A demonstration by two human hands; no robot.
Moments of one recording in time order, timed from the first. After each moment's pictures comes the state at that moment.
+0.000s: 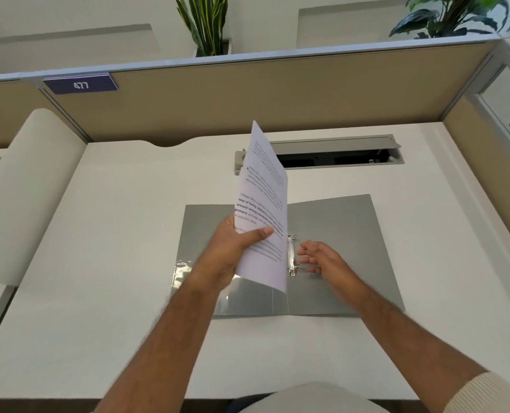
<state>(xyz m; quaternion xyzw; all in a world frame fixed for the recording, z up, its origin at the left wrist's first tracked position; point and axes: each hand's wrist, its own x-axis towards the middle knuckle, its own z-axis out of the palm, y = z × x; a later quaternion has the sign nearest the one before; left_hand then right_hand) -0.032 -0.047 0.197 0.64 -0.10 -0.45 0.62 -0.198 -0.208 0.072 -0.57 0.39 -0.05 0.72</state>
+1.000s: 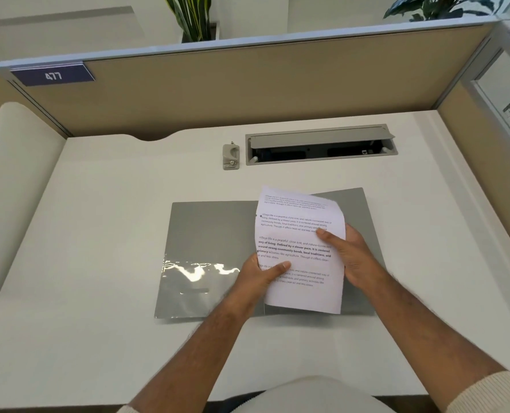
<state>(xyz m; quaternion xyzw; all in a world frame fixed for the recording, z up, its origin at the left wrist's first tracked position) -0.086 -0.067 0.084 0.65 -0.06 -0.51 0.56 -0.217 -0.257 0.093 -0.45 0.39 -0.17 0.79</state>
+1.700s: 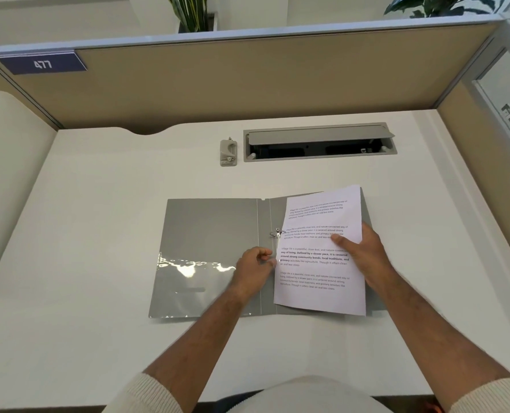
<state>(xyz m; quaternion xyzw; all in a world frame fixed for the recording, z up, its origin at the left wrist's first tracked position) -0.063 -0.082 0.030 0.81 -0.16 -0.41 0.39 -0.241 -0.285 0.077 -0.59 0.48 -0.17 0.62</state>
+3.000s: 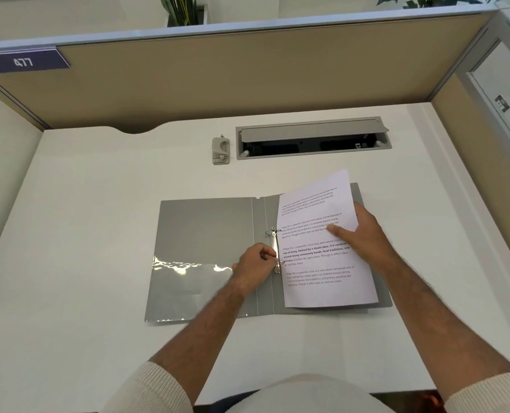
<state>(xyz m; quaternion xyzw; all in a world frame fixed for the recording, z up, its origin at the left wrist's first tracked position) -0.059 -0.105 0.012 0.81 -0.18 -0.44 0.34 -0.234 -0.309 0.101 -0.72 0.43 -0.11 0.54</state>
